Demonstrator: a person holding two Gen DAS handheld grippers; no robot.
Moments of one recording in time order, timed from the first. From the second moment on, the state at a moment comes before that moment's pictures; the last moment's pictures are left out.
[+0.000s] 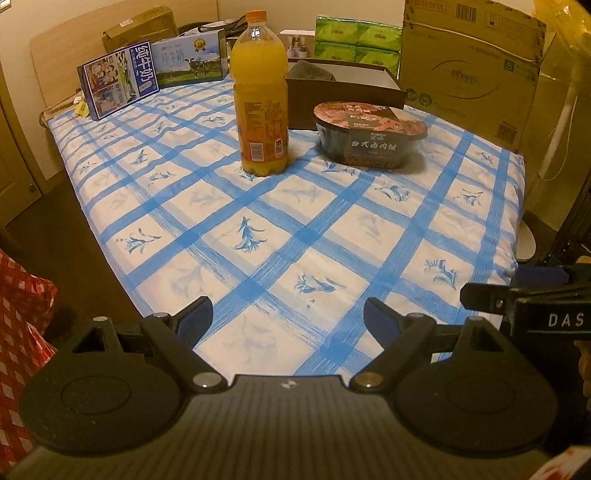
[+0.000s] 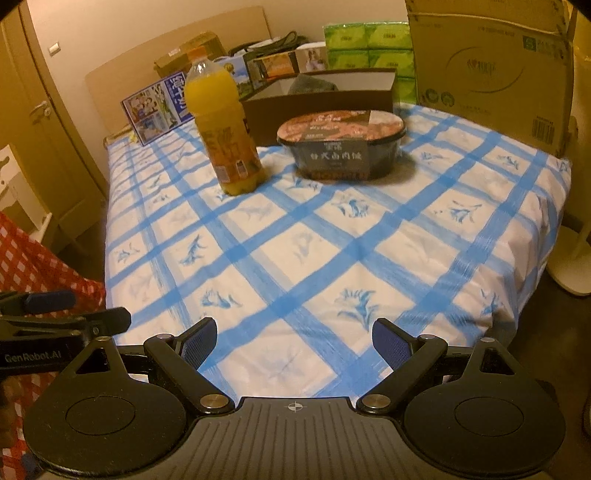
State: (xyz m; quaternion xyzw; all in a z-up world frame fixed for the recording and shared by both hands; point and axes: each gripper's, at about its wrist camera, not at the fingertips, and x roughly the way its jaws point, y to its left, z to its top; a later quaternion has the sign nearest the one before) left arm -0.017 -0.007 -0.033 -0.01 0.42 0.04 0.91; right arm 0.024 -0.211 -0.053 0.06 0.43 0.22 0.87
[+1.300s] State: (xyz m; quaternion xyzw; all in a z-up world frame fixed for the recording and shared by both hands) left arm -0.007 -0.011 -0.039 -0.01 0.43 0.03 0.90; right arm 0.031 -0.216 -0.062 0.07 0.44 0.22 0.87
